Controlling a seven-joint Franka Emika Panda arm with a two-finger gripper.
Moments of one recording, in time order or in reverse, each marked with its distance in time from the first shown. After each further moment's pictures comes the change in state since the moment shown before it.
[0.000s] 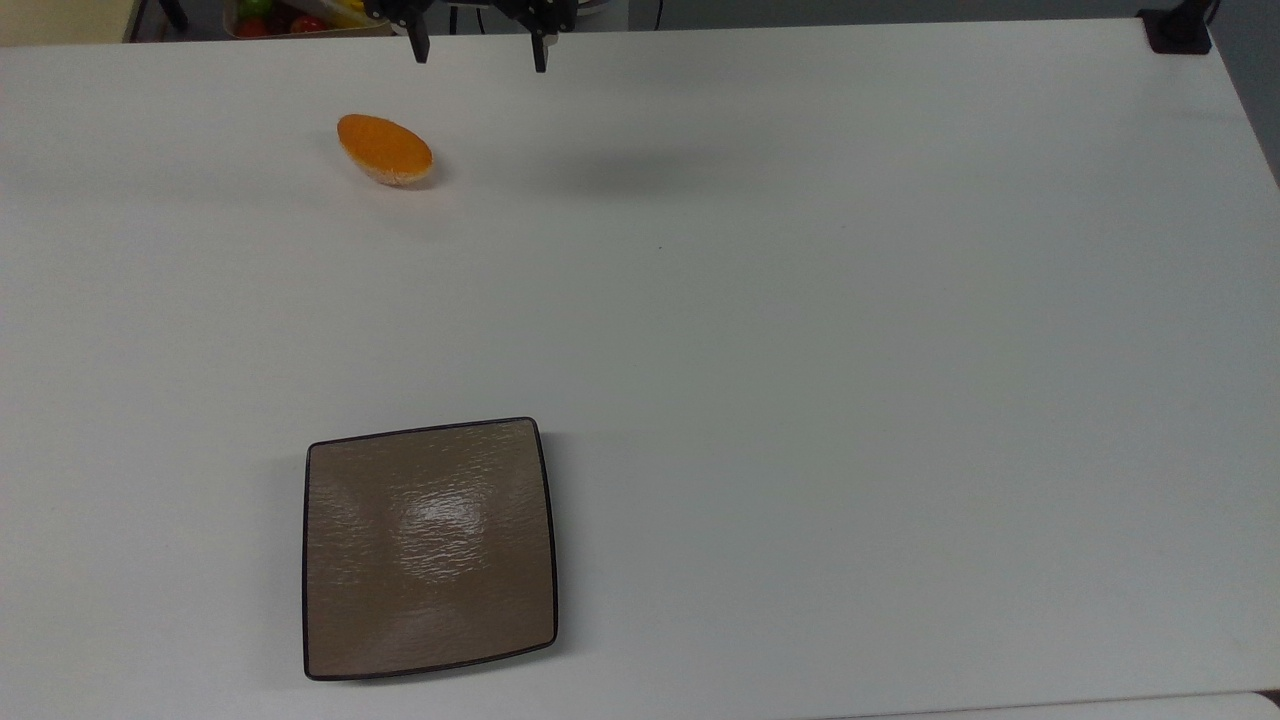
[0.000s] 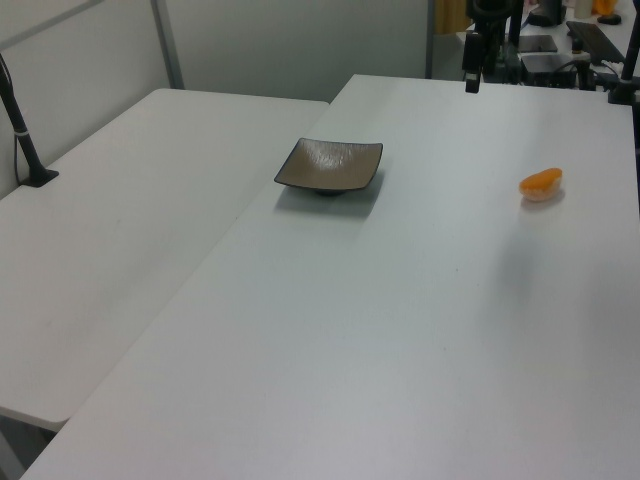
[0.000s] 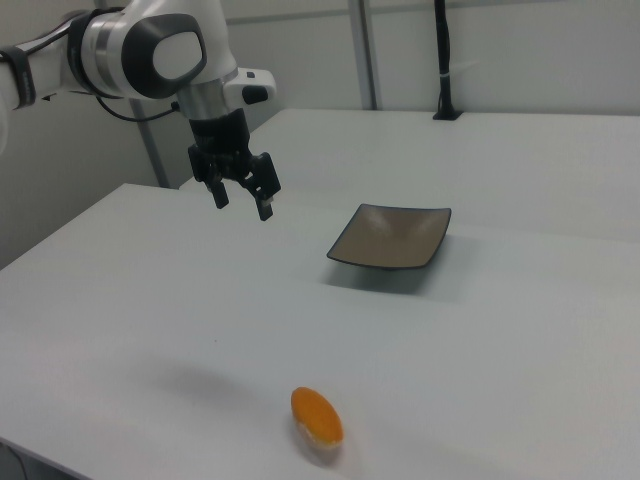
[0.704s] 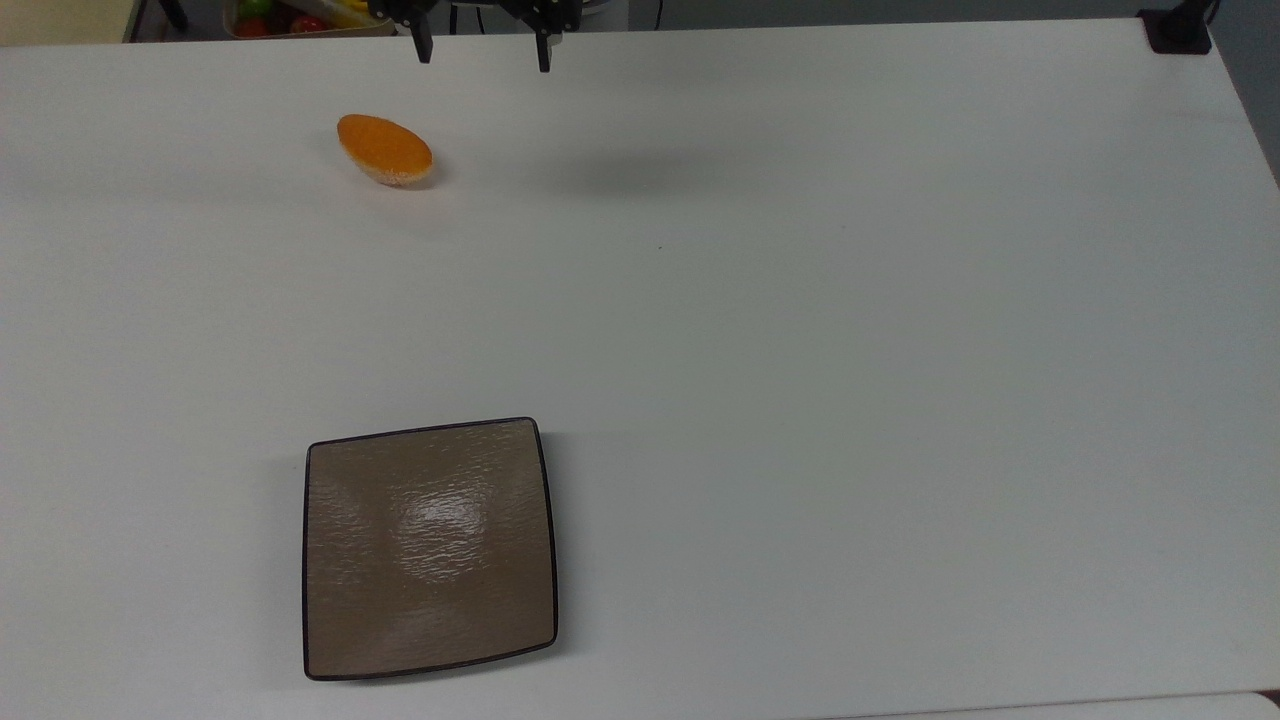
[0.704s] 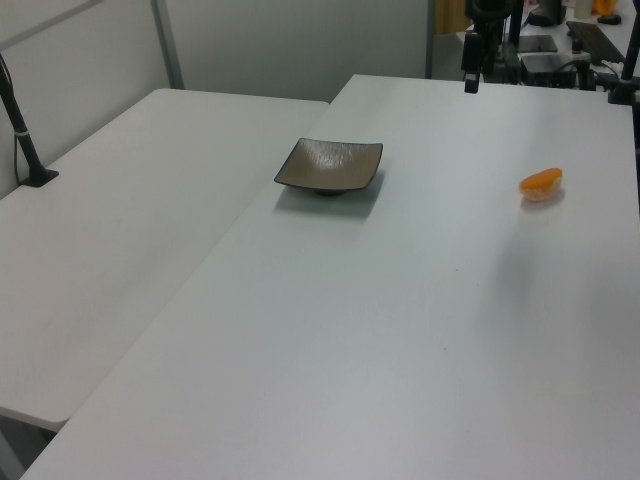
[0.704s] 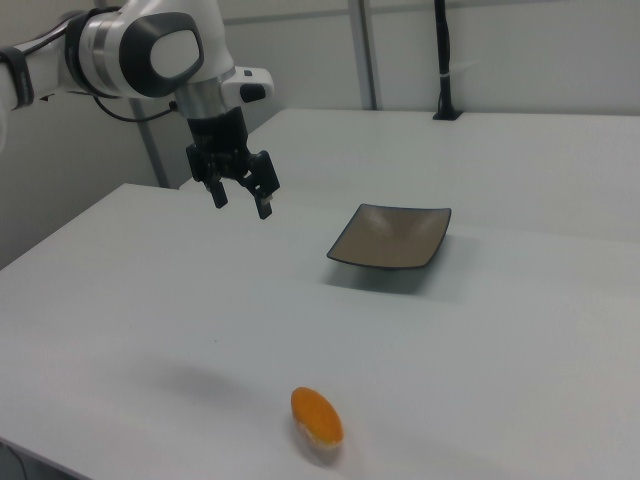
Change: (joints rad) arm 0.008 0.001 0.000 0.003 -0.011 0.000 -0.004
